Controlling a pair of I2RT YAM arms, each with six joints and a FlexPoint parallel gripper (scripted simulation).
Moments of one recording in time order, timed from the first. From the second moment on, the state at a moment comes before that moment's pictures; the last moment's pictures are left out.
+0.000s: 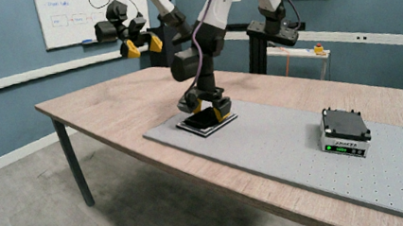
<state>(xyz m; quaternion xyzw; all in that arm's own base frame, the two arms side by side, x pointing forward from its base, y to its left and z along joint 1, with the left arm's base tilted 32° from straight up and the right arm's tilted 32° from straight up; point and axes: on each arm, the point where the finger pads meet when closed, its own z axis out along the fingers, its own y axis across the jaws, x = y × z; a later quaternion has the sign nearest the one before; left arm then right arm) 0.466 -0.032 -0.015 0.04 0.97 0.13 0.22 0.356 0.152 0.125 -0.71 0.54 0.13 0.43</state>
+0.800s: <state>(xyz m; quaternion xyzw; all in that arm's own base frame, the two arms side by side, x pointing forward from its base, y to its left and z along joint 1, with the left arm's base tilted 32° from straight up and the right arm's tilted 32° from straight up) 0.447 -0.048 0.039 0.04 0.96 0.12 0.25 0.356 0.152 0.125 -0.71 0.54 0.13 0.43</state>
